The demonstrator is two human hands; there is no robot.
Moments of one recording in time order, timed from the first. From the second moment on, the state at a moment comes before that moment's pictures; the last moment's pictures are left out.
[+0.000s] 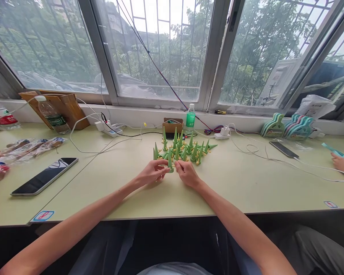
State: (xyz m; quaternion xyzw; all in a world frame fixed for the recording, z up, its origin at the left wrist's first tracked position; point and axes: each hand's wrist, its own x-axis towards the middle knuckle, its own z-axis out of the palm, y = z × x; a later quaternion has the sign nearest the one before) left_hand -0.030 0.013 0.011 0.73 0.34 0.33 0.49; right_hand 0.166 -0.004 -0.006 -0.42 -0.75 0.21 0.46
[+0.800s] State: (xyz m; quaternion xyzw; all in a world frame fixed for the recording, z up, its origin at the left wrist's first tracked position) left_hand -0.025 0.015 0.006 0.76 0.37 0.40 0.35; right_hand 0.166 -0.002 -0.007 -0.45 -0.73 0.19 0.48
